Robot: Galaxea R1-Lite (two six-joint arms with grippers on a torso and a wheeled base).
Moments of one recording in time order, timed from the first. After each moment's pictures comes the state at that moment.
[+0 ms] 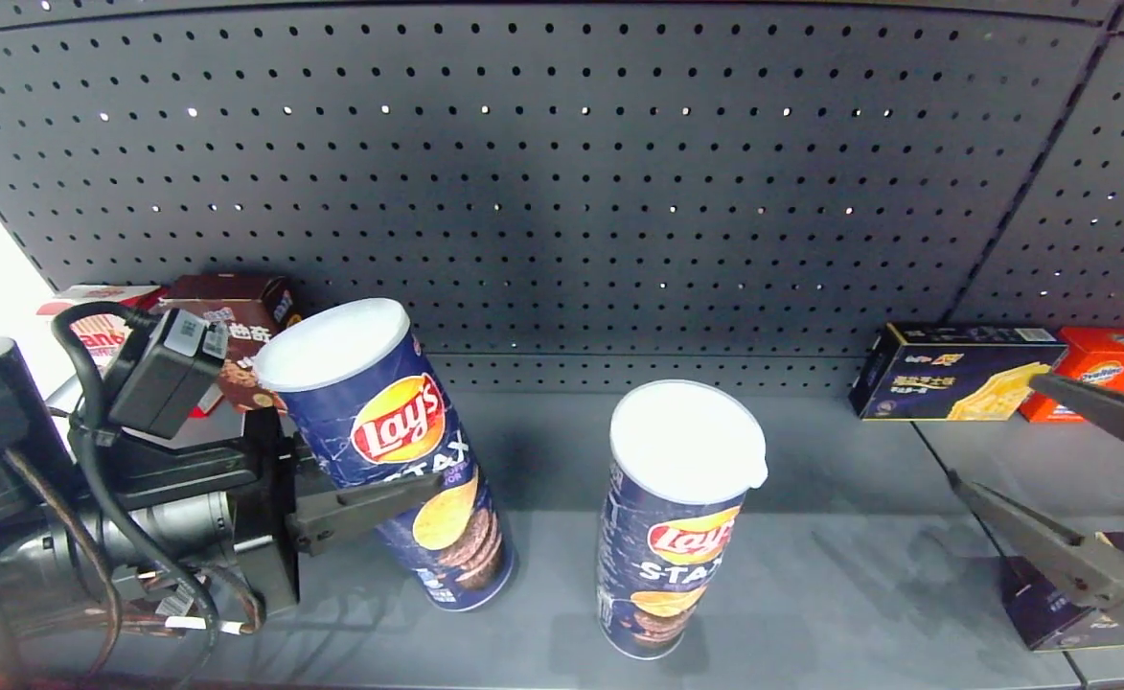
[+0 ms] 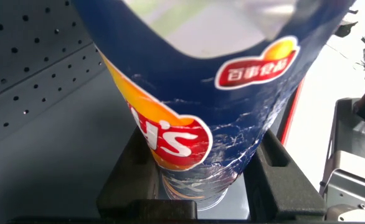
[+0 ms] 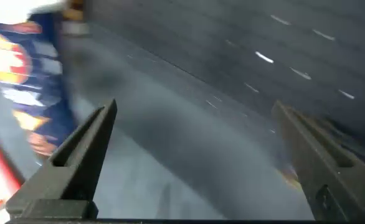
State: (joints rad) left arm -0.26 1.41 -0.46 -0.84 -0.79 0.07; right arm 0.33 1.03 -0.25 -0.93 0.27 -0.22
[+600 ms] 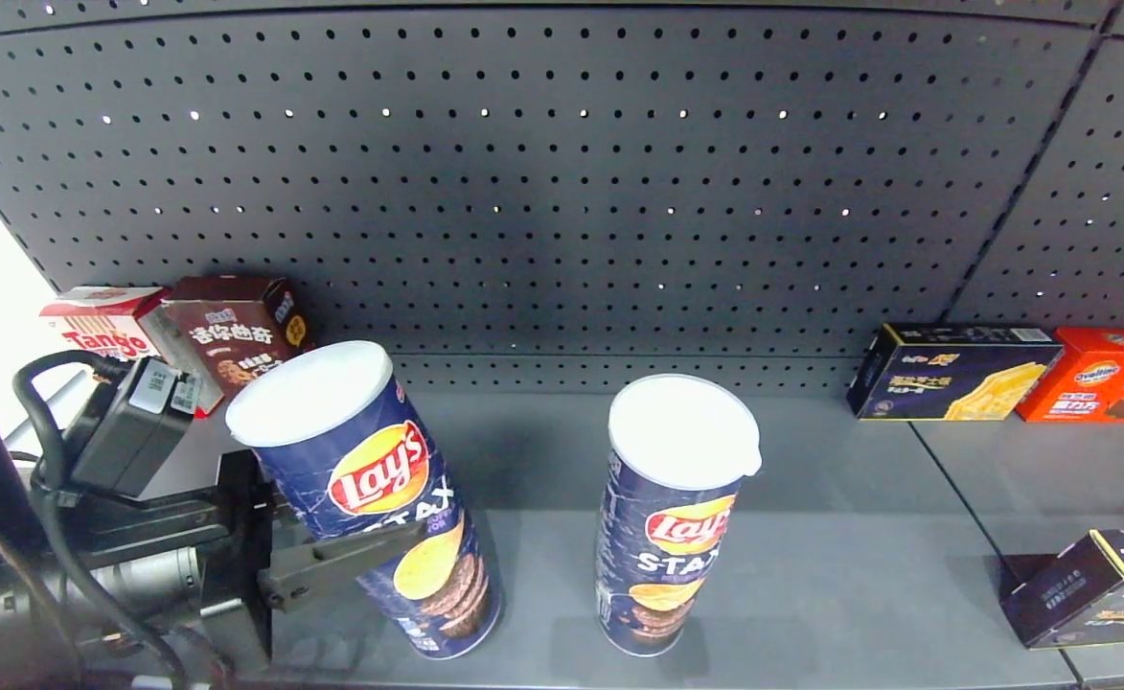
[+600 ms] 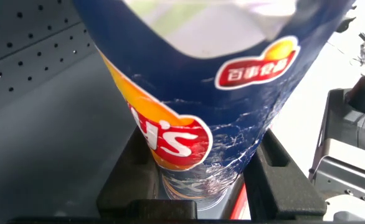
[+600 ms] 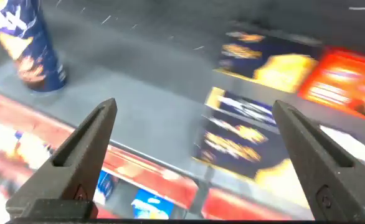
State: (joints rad) left arm -0.26 1.35 -0.37 -0.85 -0.79 0.08; right arm 0.24 0.23 -0.30 0.01 0.03 -0.15
